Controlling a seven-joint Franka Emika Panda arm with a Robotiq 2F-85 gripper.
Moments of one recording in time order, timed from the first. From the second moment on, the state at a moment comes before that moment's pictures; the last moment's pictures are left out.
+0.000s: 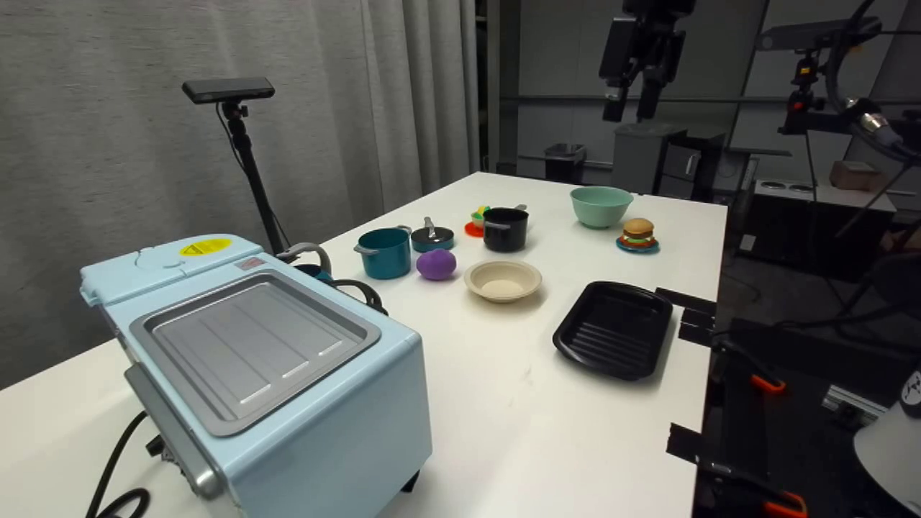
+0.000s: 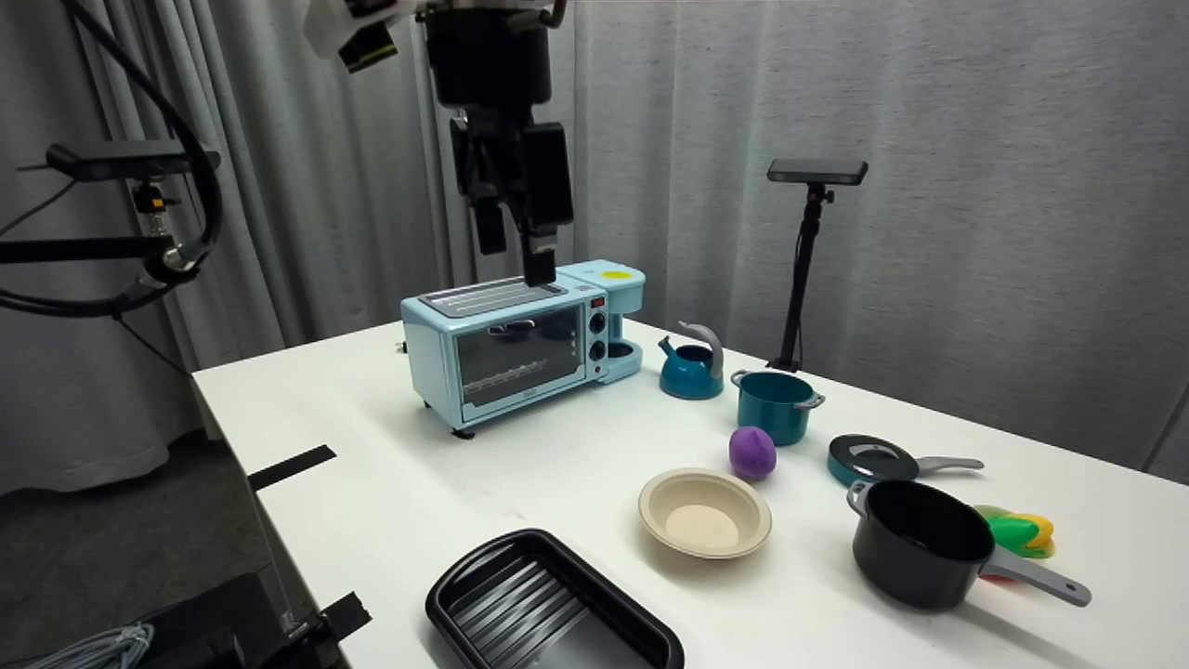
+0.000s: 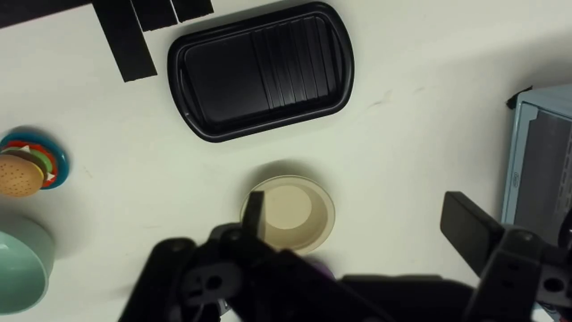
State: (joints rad) arm -0.08 -0.60 -0.04 -2.41 0.03 1.92 0.12
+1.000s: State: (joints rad) arm -0.05 -0.10 0.04 -2.19 0.03 2.11 0.20
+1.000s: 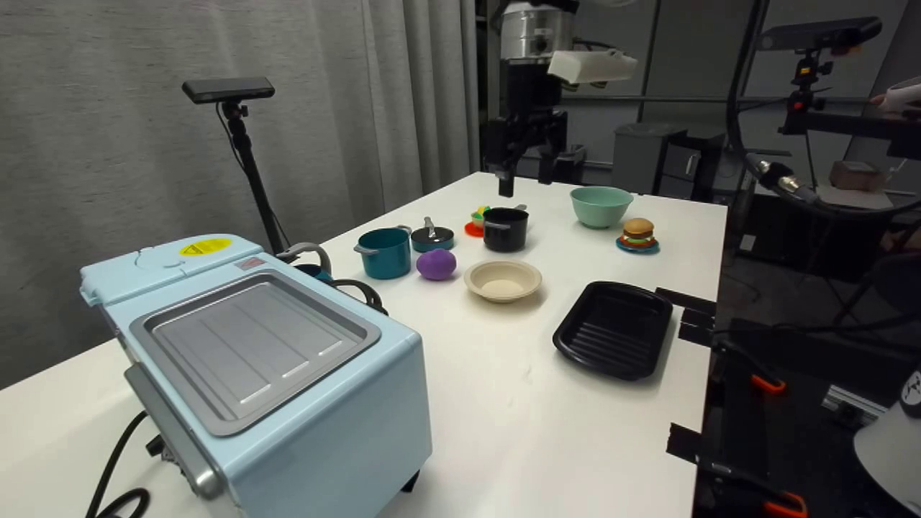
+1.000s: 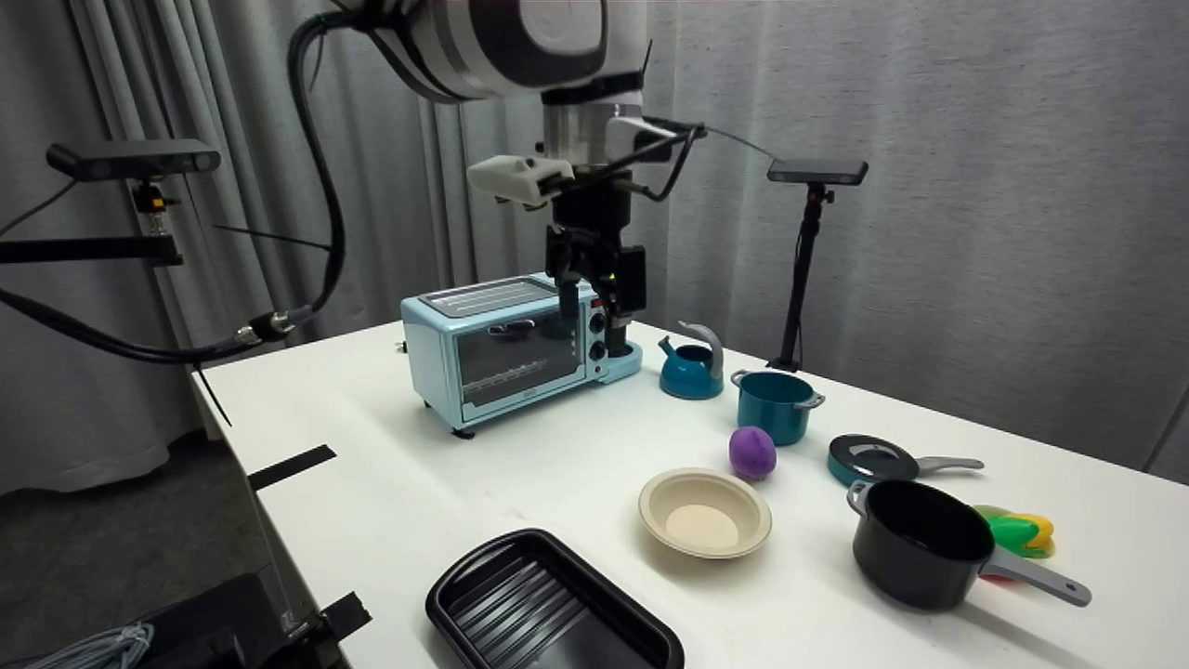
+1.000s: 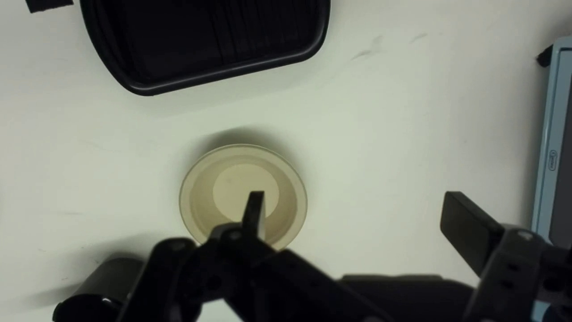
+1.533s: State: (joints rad) arm -0.03 0.27 0.03 -1.90 0.03 2.19 0.29
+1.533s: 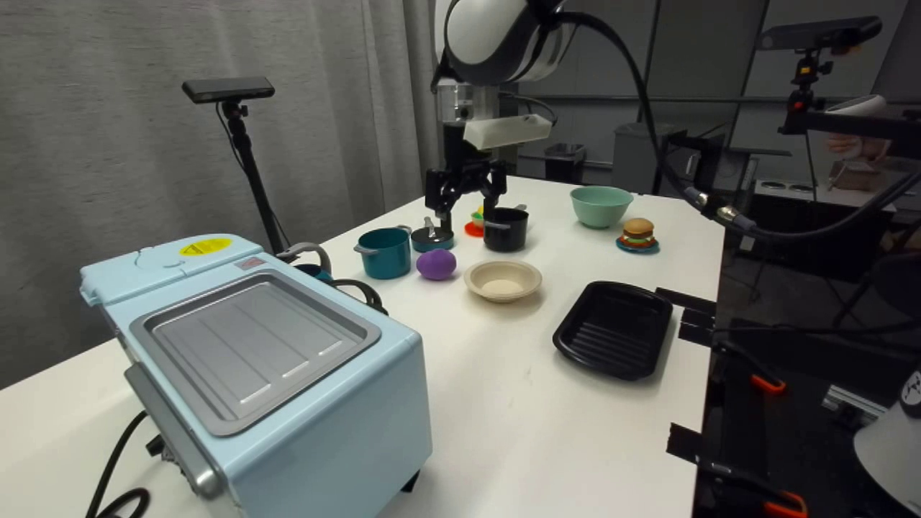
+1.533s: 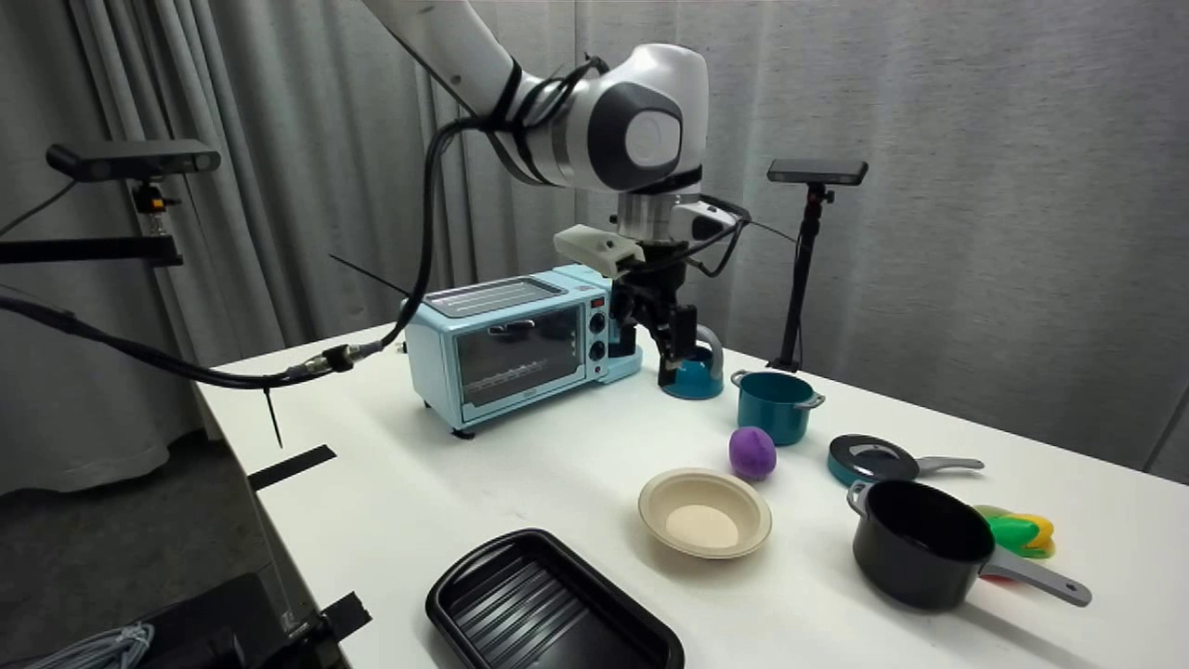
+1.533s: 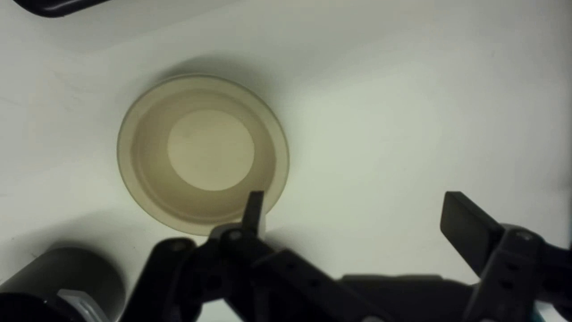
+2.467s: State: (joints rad) arm 0.00 0.75 -0.09 -1.43 0.03 2.21 0.42
